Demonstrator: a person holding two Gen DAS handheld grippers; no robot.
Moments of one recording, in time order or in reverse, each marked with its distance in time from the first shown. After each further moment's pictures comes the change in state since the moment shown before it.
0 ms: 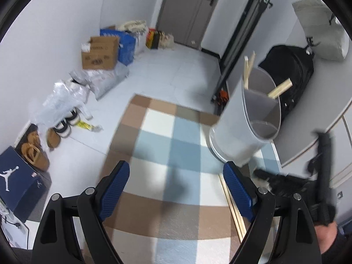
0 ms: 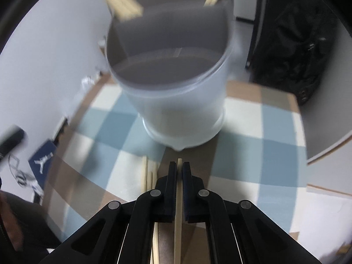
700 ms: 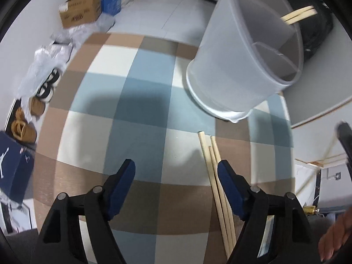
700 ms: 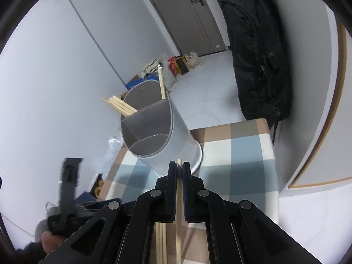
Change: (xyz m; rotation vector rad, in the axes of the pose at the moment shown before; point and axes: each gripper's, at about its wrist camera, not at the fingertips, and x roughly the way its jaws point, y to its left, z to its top) left arm 0.077 -0.055 -0.016 -0.003 0.368 0.043; right arm -0.093 -0.081 -0.012 0.213 -0.295 0.209
